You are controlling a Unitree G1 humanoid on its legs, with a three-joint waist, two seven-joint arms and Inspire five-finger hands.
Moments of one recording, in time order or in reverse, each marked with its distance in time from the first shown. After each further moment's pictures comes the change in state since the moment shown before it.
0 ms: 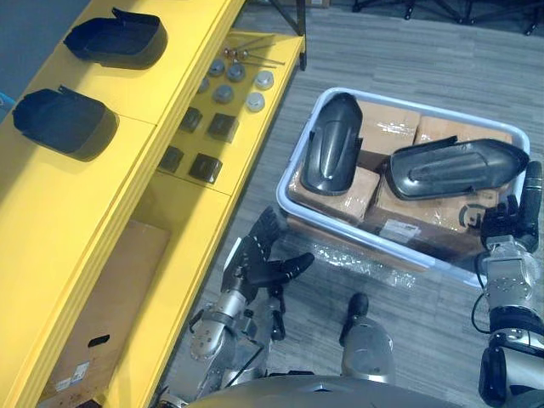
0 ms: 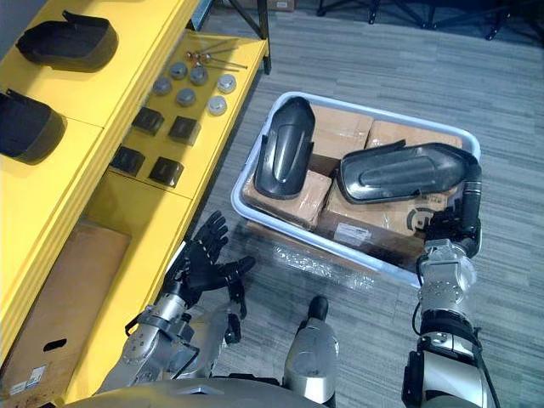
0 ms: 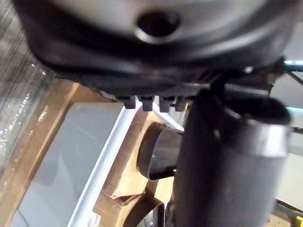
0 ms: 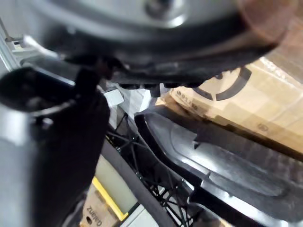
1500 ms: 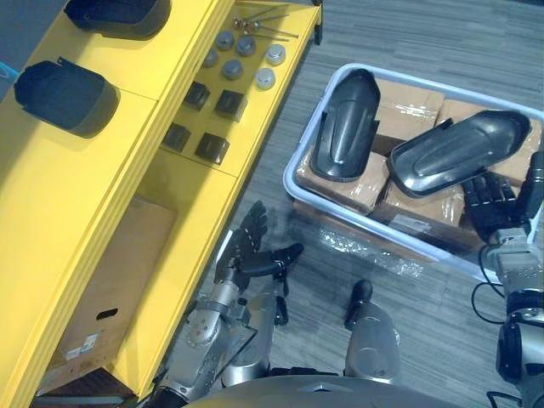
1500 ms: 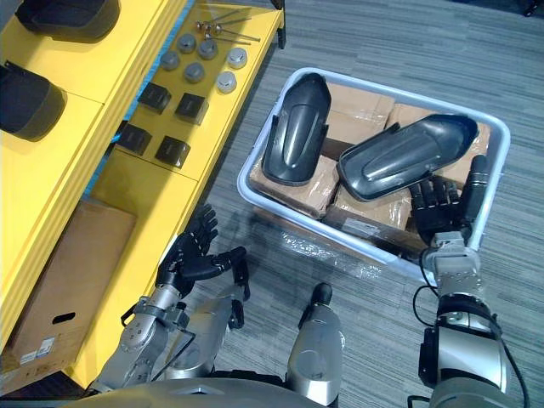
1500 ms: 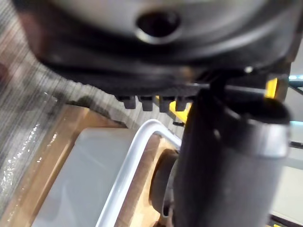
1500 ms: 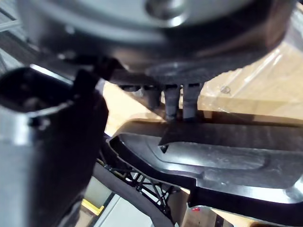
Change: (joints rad) left arm -0.068 -0.002 0.031 0.080 0.012 -0.021 0.040; right arm -0.146 -0.148 0.070 0.271 0.234 0.229 0.192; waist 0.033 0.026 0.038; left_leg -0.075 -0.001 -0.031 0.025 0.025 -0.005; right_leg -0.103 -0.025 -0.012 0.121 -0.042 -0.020
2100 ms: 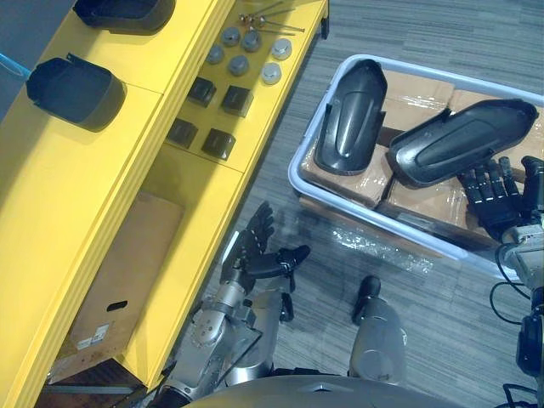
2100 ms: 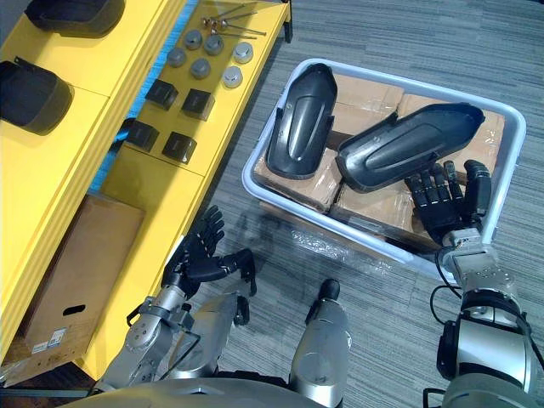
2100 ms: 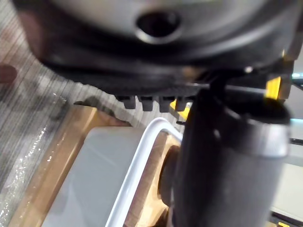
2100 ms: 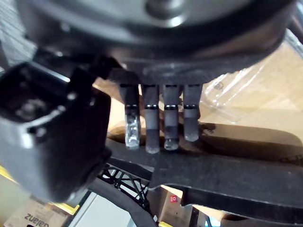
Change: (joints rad) left arm -0.006 -0.004 -0.026 0.006 -0.002 0.000 -0.003; right arm -0.030 -0.080 -0.003 0.080 -0.075 0.164 0.070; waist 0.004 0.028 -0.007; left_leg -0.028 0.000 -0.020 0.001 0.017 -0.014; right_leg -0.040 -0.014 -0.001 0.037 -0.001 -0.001
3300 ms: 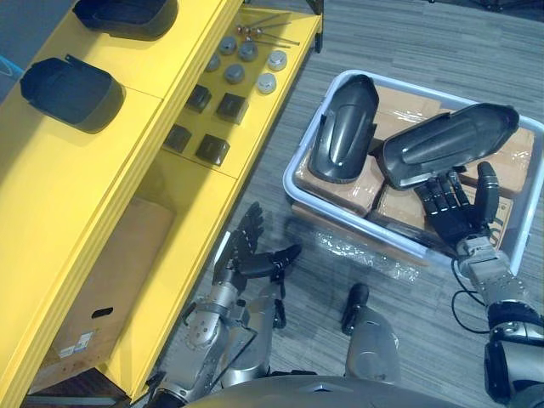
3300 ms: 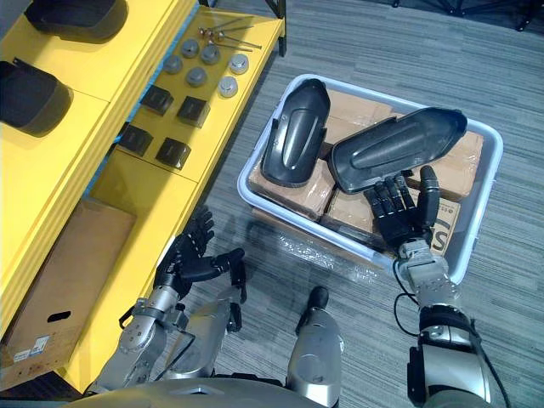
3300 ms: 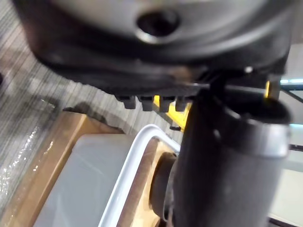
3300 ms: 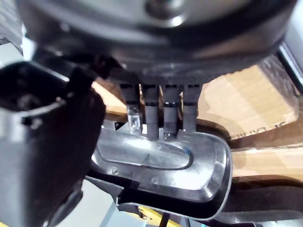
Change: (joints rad) left arm 0.019 0.015 0.057 -0.013 0.043 0.002 0.048; right arm 0.183 0.222 0.078 -0.323 0.033 -0.118 -0.068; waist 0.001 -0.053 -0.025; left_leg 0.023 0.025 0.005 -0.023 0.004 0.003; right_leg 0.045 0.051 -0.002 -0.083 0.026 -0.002
